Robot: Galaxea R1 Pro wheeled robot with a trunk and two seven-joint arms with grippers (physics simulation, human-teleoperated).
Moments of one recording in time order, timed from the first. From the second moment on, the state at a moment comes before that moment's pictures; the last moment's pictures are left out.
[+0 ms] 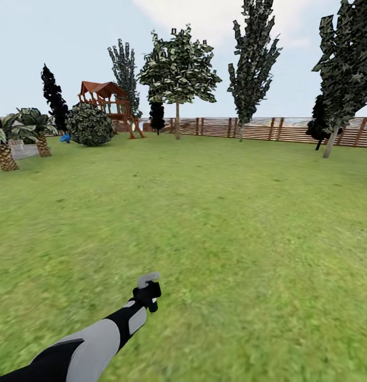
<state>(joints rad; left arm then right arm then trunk) -0.82 -0.16 0.20 -0.03 0.04 -0.27 0.00 -0.28 -0.23 -0.10 0.04 0.04 -0.22 0.19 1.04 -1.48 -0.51</state>
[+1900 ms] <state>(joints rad) -0.82 -0.17 0.20 -0.03 0.04 -0.27 0.00 -0.28 -0.07 -0.10 -0.11 0.04 -0.28 -0.22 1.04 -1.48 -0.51</state>
